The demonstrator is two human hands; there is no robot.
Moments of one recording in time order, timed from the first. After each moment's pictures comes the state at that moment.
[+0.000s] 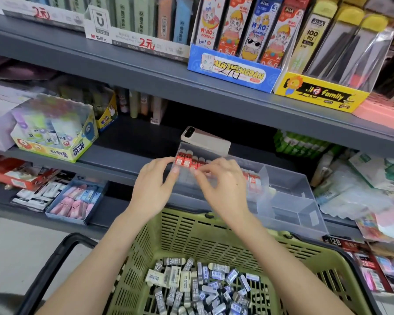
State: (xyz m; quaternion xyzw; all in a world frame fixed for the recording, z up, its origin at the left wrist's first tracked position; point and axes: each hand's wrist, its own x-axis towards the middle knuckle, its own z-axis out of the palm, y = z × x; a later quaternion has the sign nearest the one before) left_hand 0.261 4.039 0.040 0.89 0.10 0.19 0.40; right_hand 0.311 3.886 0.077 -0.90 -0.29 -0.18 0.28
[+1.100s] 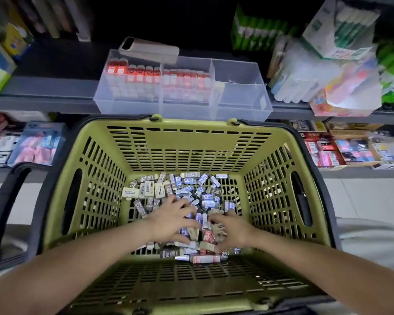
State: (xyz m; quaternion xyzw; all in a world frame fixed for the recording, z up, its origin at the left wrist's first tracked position) left_hand 0.140 3.899 -0.119 0.89 -0.40 -0.20 0.05; right_hand 0.151 3.679 -0.098 -0.87 -0.13 0.46 0.12
